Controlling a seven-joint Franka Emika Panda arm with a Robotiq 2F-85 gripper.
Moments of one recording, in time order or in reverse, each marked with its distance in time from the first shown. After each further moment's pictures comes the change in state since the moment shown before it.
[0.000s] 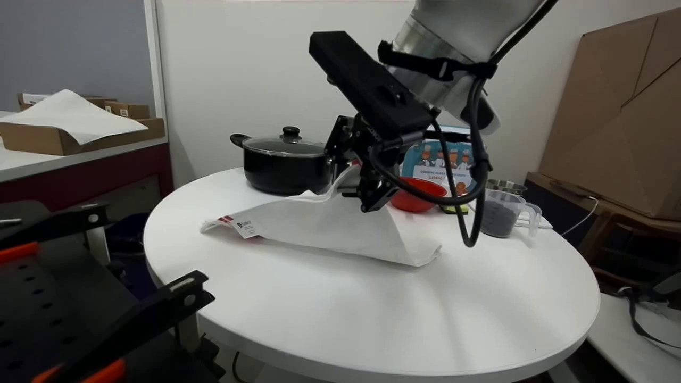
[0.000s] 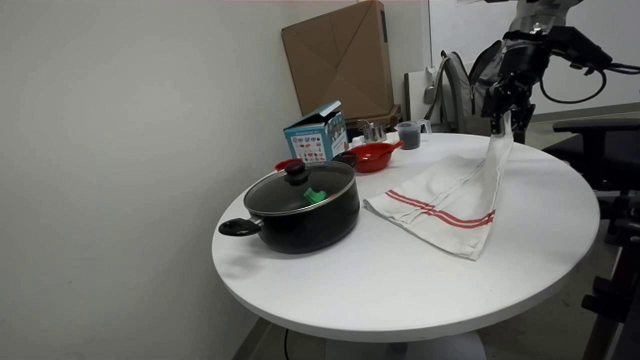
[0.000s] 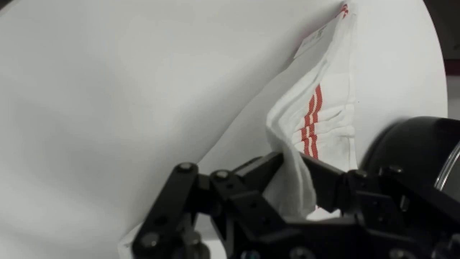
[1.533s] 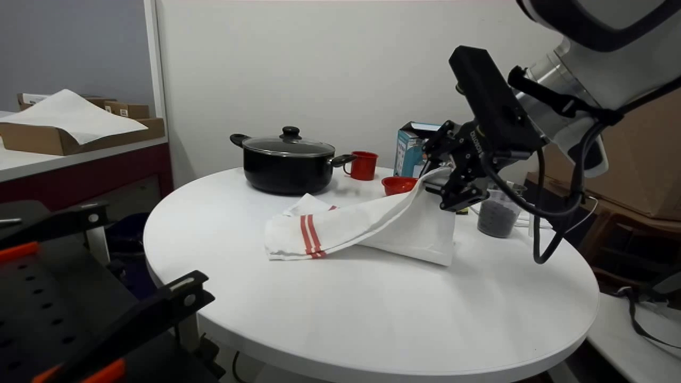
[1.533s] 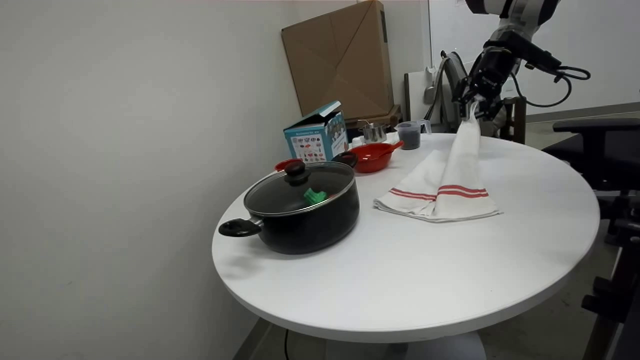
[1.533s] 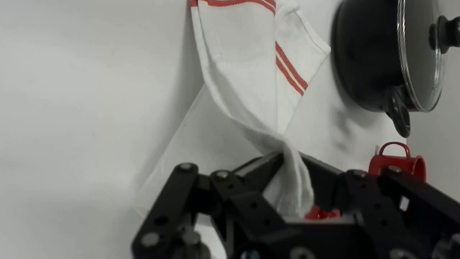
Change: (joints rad) arm 0.059 0.326 -0.218 0.531 0.132 -0.383 0.235
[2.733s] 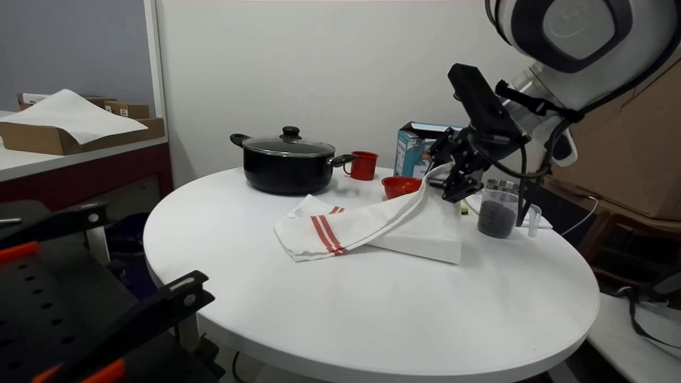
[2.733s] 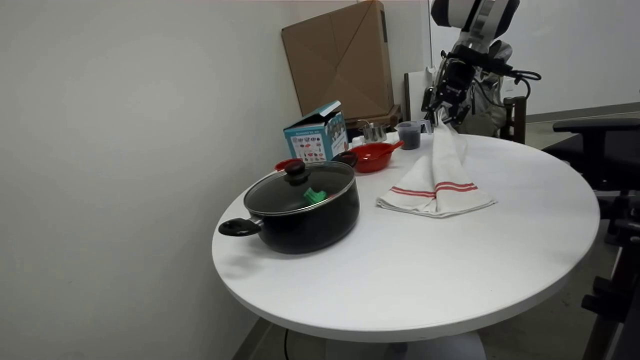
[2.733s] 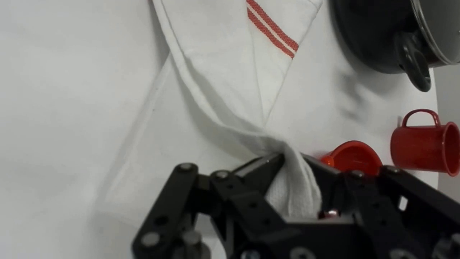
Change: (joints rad) arm 0.087 0.154 0.006 0.253 -0.045 -0.005 0.258
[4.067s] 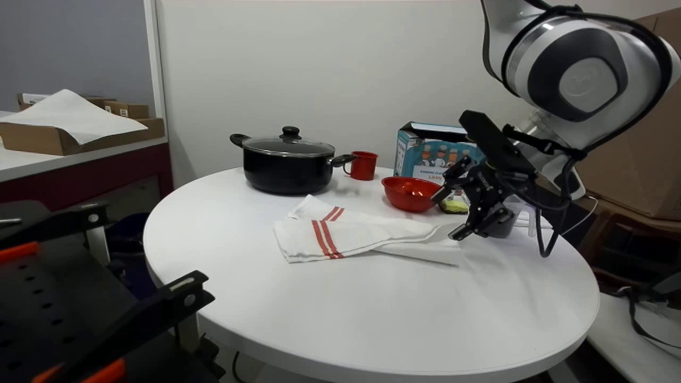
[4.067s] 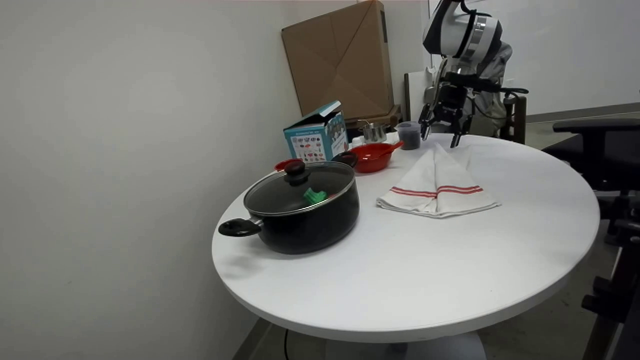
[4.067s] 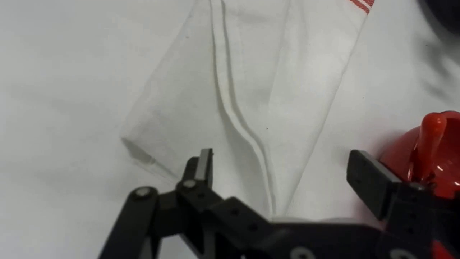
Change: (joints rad) arm -0.015 0.238 0.007 0.297 -0.160 -0.047 0.127
